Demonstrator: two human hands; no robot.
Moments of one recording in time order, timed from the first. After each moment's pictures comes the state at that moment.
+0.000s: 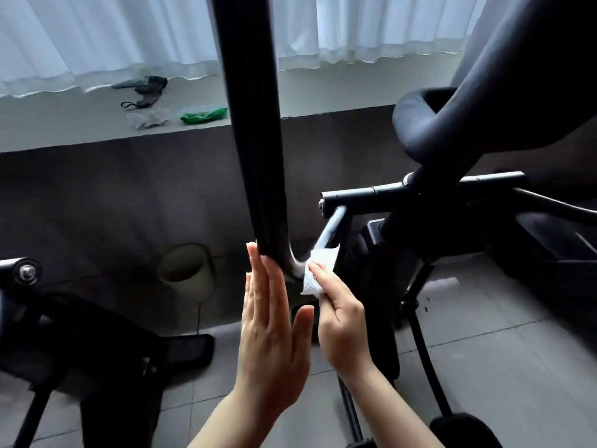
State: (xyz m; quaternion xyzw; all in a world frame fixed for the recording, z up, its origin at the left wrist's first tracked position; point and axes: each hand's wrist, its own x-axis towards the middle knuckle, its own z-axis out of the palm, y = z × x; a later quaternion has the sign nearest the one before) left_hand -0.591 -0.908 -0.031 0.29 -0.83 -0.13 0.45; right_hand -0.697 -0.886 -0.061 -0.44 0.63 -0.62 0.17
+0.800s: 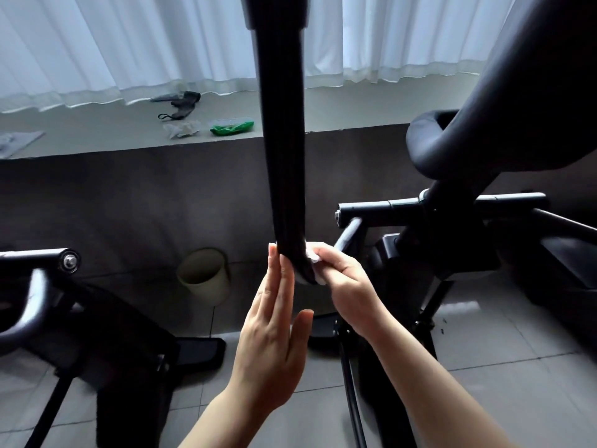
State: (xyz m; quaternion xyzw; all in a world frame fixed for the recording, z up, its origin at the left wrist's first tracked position) left_hand -0.571 -0.906 -0.018 0.30 -0.84 -0.14 0.42; right_hand -0.720 -0.909 -0.001 -0.54 0.48 -0.59 0.35
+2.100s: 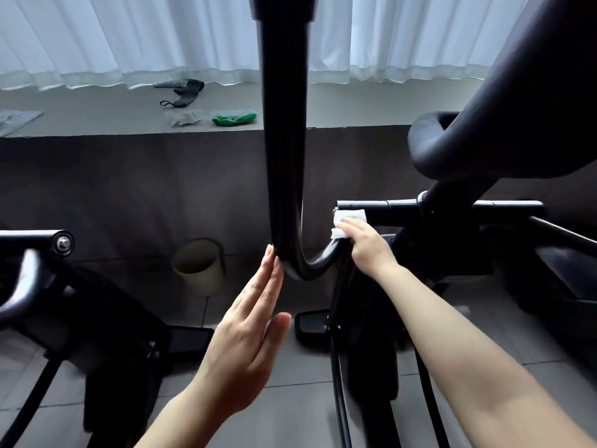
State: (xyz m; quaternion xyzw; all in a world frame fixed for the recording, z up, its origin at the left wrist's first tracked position) left_hand -0.546 -0.902 -0.010 0.29 -0.86 -0.20 0.37; right_hand -0.838 -0.987 -0.073 -0.61 0.72 -0.32 0.13
